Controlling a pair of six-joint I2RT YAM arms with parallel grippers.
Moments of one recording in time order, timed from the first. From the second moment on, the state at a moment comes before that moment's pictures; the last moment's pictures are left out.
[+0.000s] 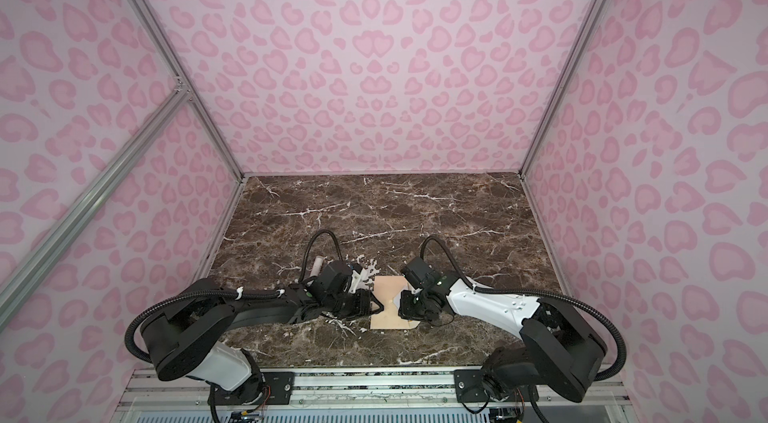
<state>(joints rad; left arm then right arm) -0.84 1.55 0.57 0.11 0.44 -0.94 0.78 1.38 0.68 -0.52 -0.23 0.84</state>
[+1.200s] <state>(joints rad) -0.78 1.59 0.66 -0.01 0.42 -0.88 0.71 1.48 0.78 -0.53 -0.17 0.80</state>
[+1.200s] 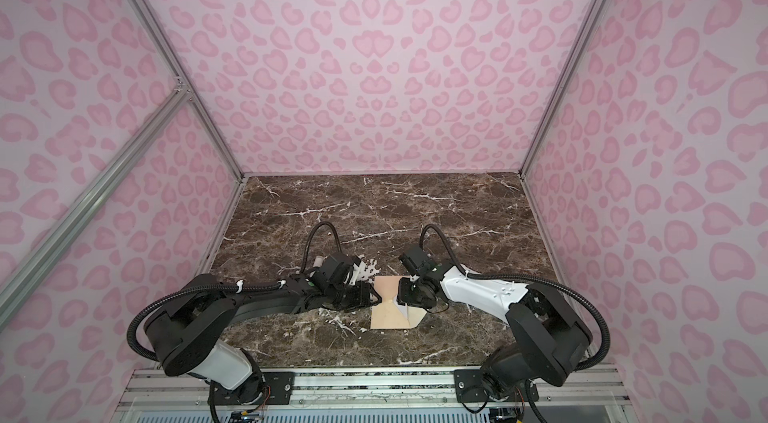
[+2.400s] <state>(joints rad) -0.76 1.62 0.66 0.07 0.46 -0.86 0.75 1.54 0.83 -0.48 -0.18 0.83</state>
